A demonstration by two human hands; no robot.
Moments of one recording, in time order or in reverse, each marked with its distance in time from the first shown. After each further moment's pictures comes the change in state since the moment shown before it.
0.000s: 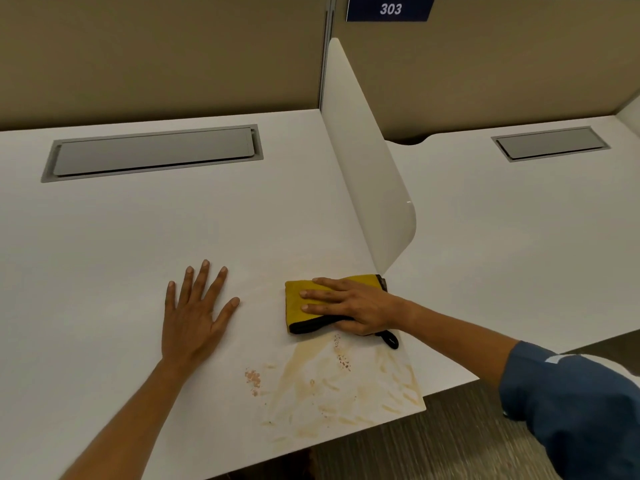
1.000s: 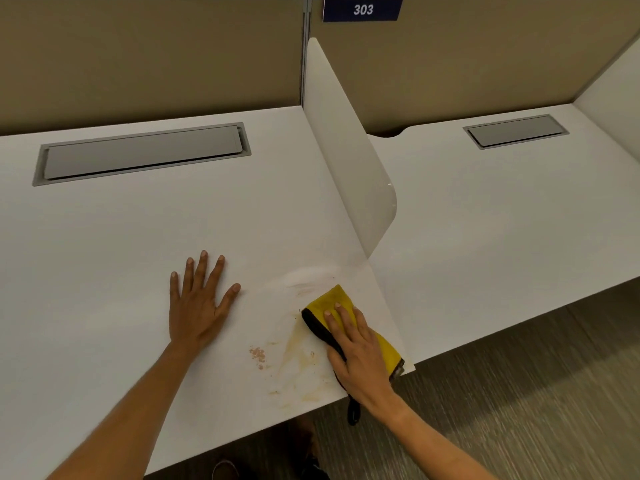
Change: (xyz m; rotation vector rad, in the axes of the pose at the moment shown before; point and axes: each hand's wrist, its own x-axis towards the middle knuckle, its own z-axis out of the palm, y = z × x) left_hand -0.002 -0.006 0.003 -0.059 0.003 0.028; right_hand -0.030 -0.180 0.062 0.239 0.342 0.972
